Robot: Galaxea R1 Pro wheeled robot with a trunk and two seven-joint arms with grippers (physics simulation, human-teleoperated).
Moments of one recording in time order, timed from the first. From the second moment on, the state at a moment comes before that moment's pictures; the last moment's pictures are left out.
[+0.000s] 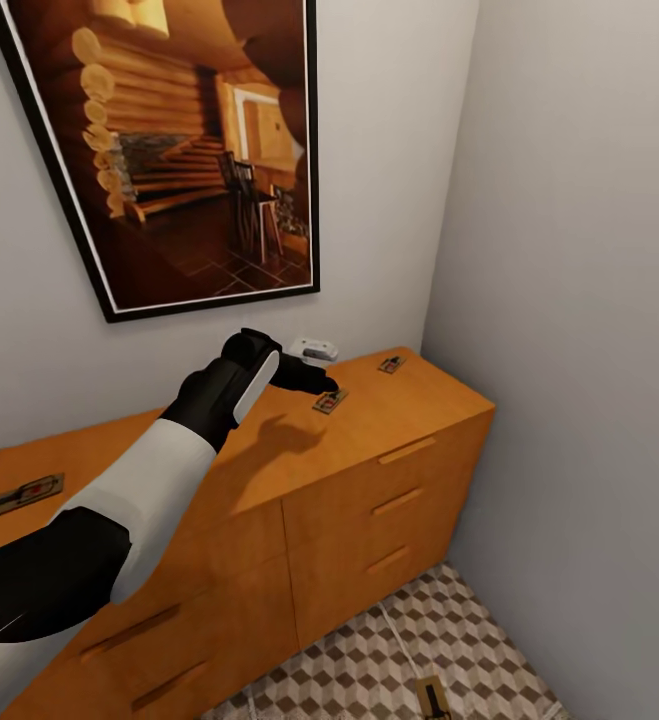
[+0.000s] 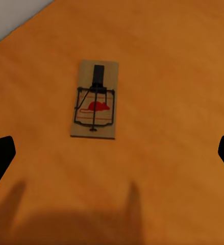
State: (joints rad) left arm -1.26 -0.13 -0.37 -0.80 0.21 0.99 -0.18; right arm -0.20 0.11 0.12 -0.02 -0.01 -0.98 -0.22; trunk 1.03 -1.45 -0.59
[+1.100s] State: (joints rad) left arm -1.26 -0.13 -0.42 -0.78 0.21 0.99 -0.18; right arm -0.20 0.11 0.12 -0.02 -0.01 -0.98 -0.22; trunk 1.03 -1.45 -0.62
